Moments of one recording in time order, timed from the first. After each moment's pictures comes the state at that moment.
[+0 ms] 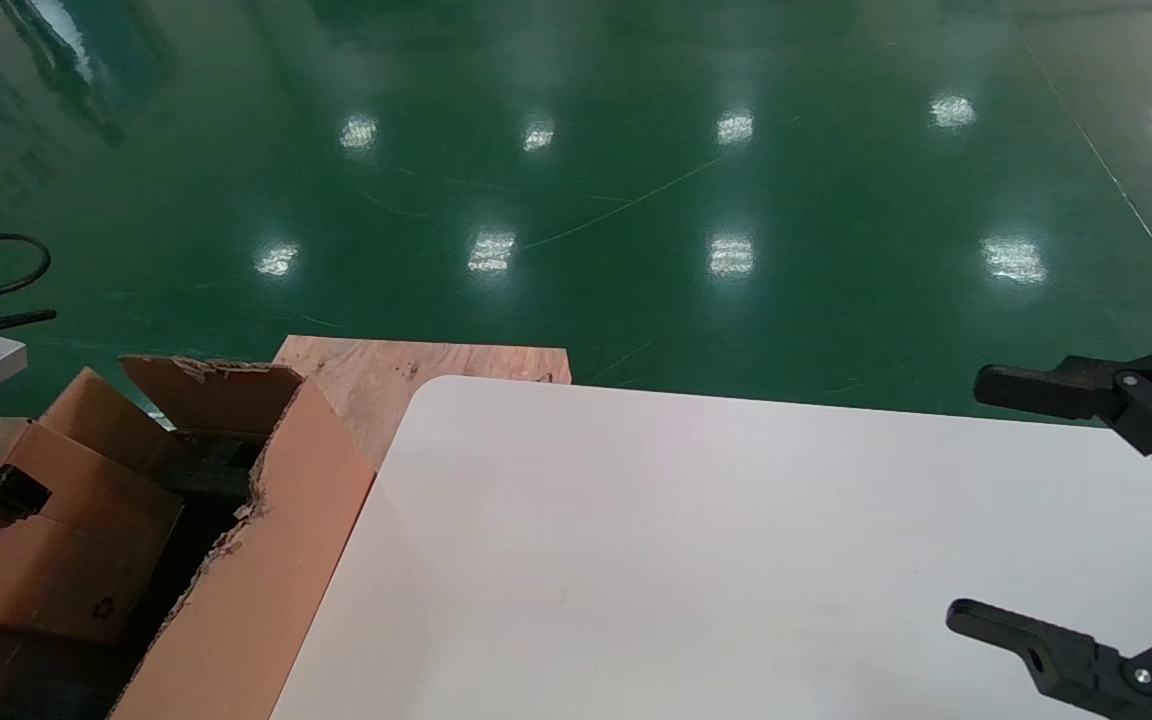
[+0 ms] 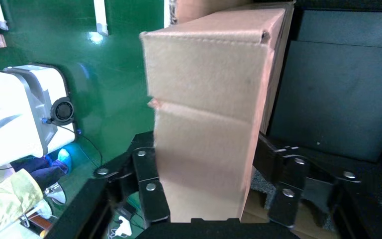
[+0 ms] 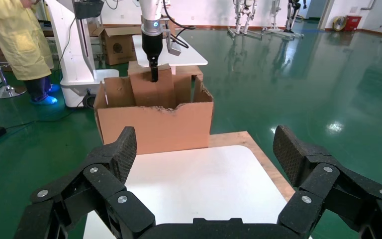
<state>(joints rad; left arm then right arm) -2.00 0.76 2.37 -0.03 1.09 1.24 -0.94 1.08 -0.60 -0.30 1.28 -0.72 -1.49 0.18</state>
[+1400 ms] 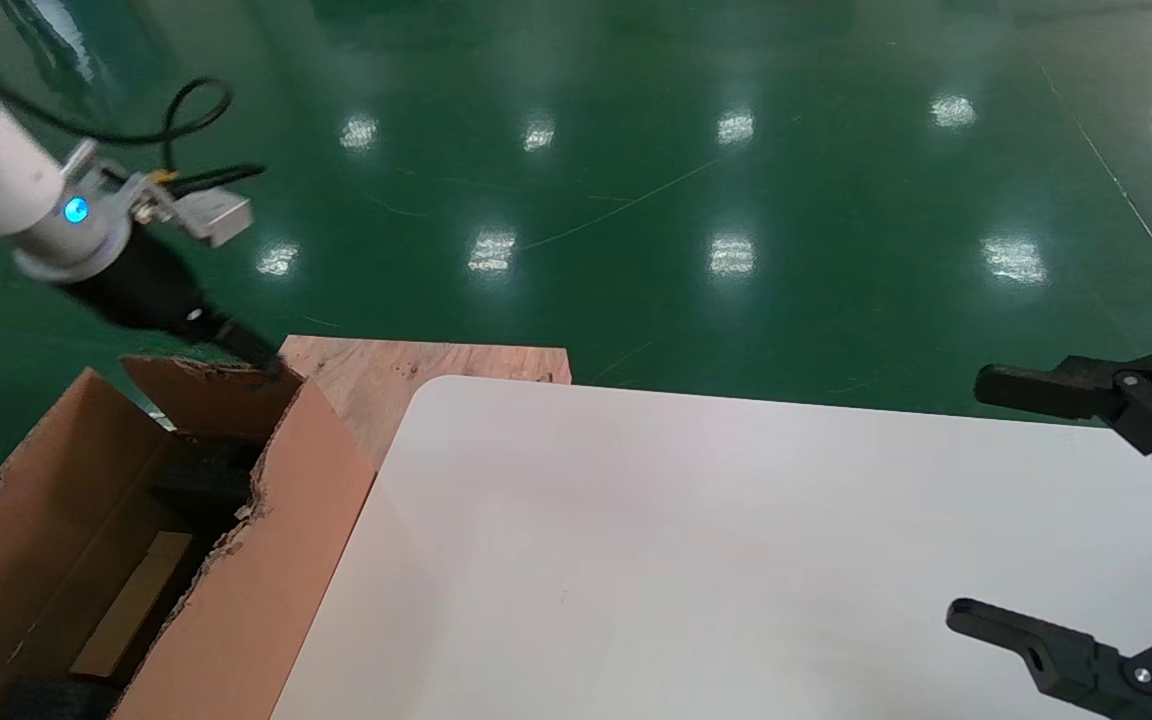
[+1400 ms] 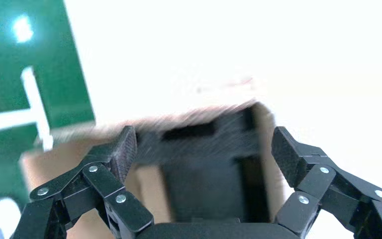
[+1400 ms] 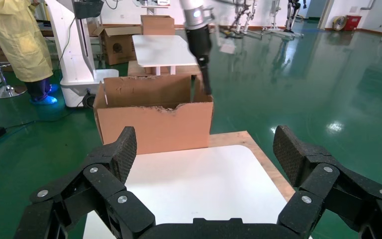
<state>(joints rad) -2.16 0.93 2.29 -0.22 0.98 1.23 -0.93 1.08 -0.60 -0.30 1.28 -0.72 -1.49 0.17</state>
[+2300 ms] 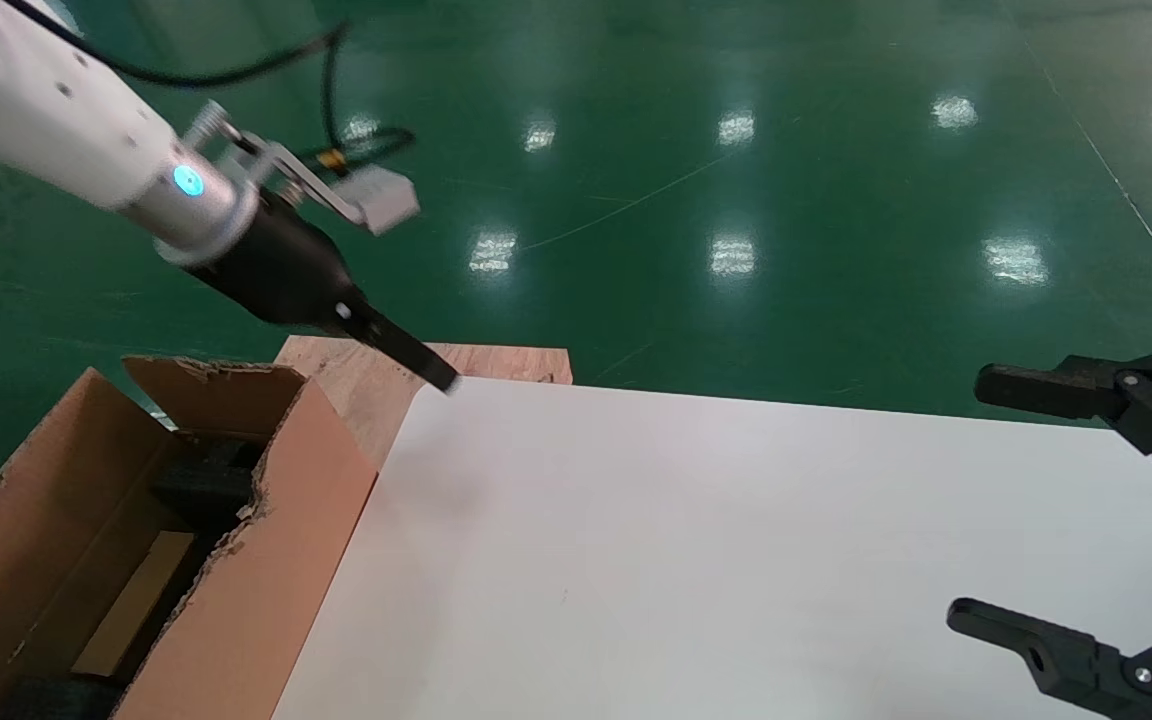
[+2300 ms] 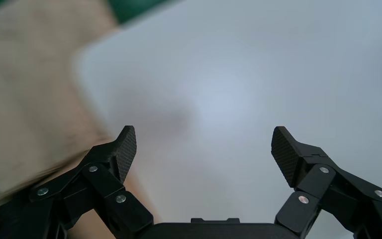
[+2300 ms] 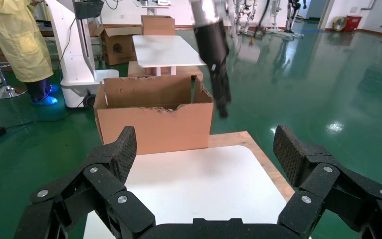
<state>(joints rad) -2.22 0.90 2.07 -0.67 0.91 1.26 -0.98 1.08 -0.60 -0.30 1.28 -0.72 -1.49 0.17</state>
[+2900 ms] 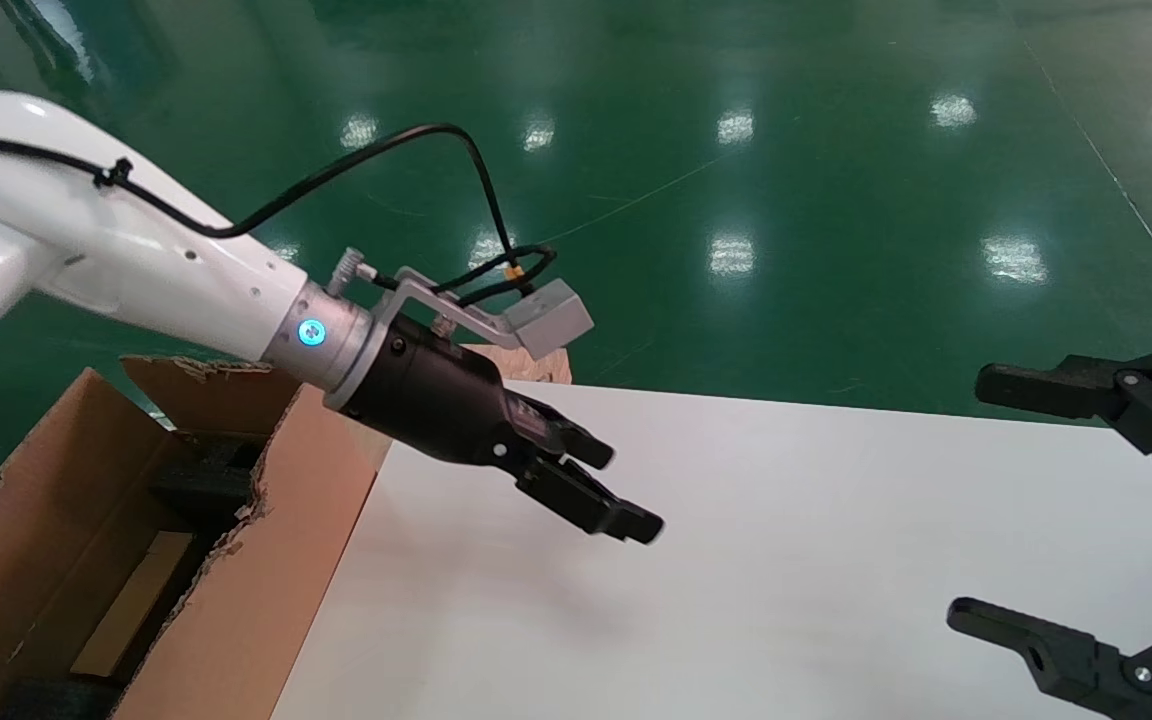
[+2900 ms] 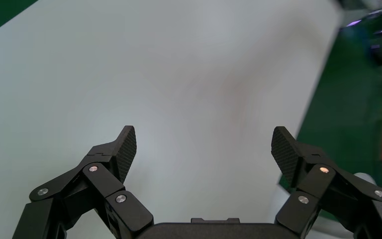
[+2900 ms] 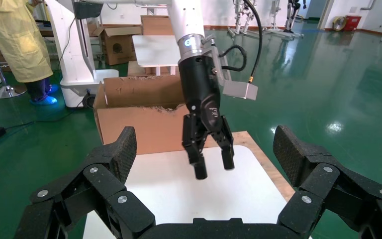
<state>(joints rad) -1.85 0.81 1.49 -0.87 0.85 1.34 -0.72 1.08 -0.60 -0.30 1.28 -0.72 -1.49 0.17</state>
